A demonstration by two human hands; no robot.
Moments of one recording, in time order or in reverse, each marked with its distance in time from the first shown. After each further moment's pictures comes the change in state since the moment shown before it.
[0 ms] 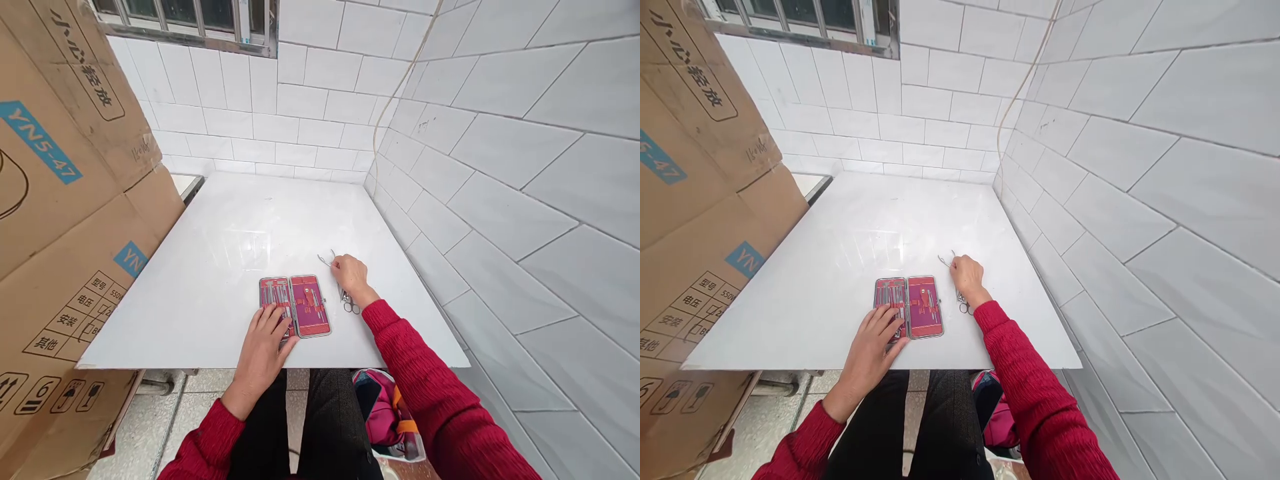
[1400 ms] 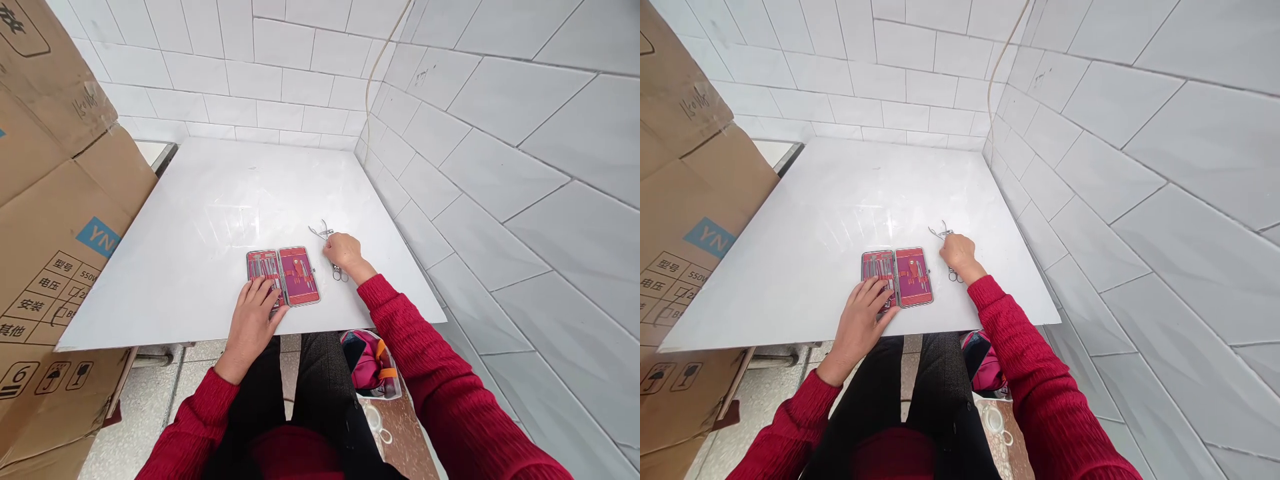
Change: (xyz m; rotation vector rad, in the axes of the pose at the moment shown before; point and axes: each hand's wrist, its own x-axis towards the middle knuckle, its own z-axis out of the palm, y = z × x) left_hand 0.005 0.004 -0.002 -0.014 -0.026 -0.001; right_hand -0.021 0.001 -0.018 -0.021 -0.178 0.046
